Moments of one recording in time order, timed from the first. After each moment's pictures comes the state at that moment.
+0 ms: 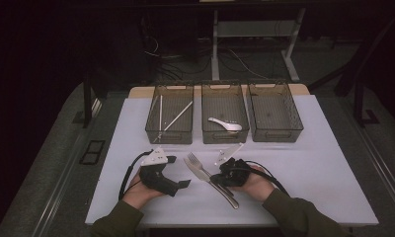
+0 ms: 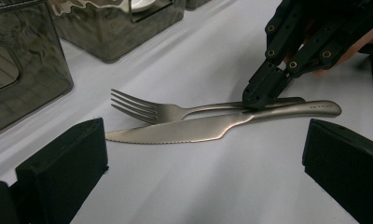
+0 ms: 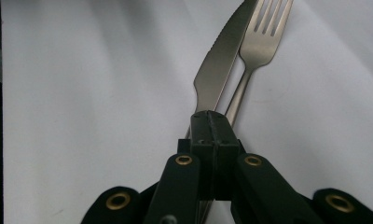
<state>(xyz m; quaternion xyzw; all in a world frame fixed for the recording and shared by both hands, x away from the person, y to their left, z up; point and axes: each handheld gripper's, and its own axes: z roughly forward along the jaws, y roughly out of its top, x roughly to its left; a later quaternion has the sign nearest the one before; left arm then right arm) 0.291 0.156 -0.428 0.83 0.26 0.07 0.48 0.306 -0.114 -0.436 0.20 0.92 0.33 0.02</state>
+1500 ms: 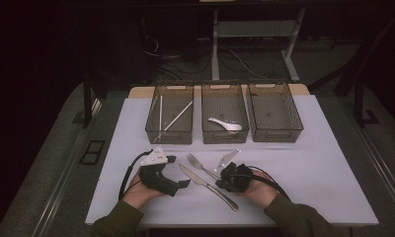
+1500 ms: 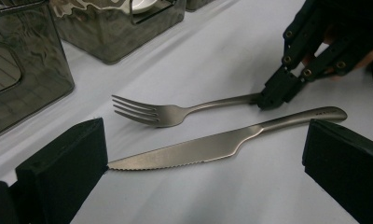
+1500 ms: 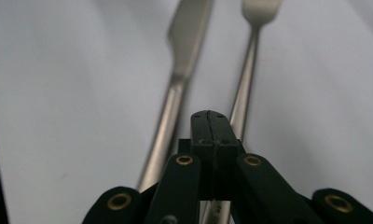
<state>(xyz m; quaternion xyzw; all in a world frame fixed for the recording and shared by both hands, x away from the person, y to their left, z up) 0.291 0.156 -0.428 0.83 0.26 0.07 0.48 0.290 -0.116 -0.433 0.22 0.94 0.27 0.05</state>
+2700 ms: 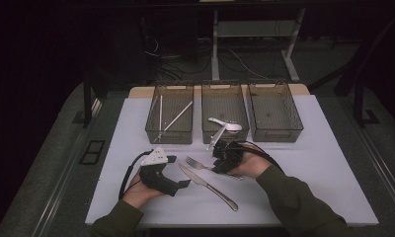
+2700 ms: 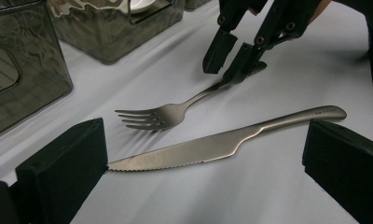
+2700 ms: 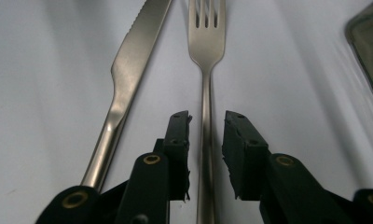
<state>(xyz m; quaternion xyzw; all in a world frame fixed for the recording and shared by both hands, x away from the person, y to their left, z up) 0.292 0.155 -0.428 0.83 0.26 0.06 0.48 0.355 -0.094 -0.412 0.17 0.96 0.21 0.01</state>
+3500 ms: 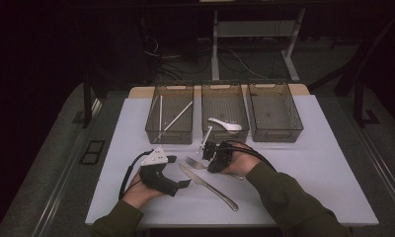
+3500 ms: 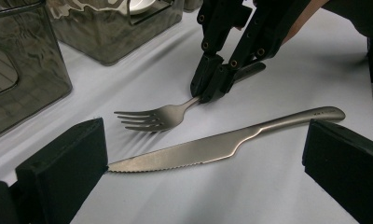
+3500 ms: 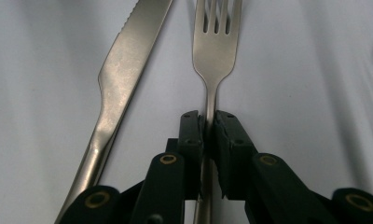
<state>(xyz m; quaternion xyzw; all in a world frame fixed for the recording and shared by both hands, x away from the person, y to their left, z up) 0.291 0.155 -0.428 0.83 0.26 0.06 0.49 0.361 -0.068 -0.421 0.14 0.98 0.15 0.02</state>
